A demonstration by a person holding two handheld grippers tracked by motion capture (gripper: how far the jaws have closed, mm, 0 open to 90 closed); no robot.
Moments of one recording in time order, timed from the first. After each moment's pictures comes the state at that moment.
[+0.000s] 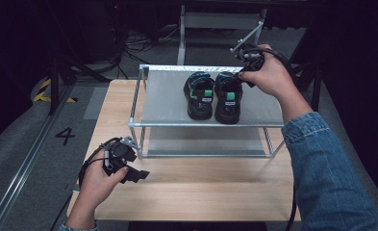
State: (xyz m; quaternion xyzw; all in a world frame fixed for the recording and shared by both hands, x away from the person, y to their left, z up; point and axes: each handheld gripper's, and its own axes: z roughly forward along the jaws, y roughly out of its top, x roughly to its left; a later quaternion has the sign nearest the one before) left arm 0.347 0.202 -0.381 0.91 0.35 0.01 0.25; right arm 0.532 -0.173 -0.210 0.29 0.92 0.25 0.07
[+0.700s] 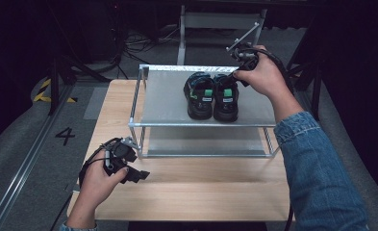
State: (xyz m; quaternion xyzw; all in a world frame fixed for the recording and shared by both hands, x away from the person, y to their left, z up) left arm 0.347 0.201 -0.383 0.91 0.35 0.01 0.24; right arm 0.542 -0.166 -0.220 0.32 0.91 0.26 0.07
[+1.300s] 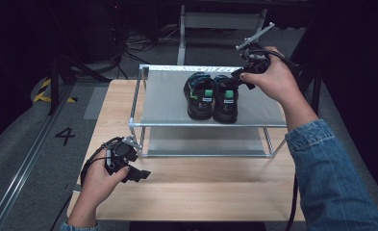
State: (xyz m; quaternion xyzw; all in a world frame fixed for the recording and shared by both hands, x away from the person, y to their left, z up) left arm 0.350 0.200 -0.383 0.91 0.34 0.01 0.24; right arm 0.508 -0.183 -0.202 0.31 0.89 0.32 0.11
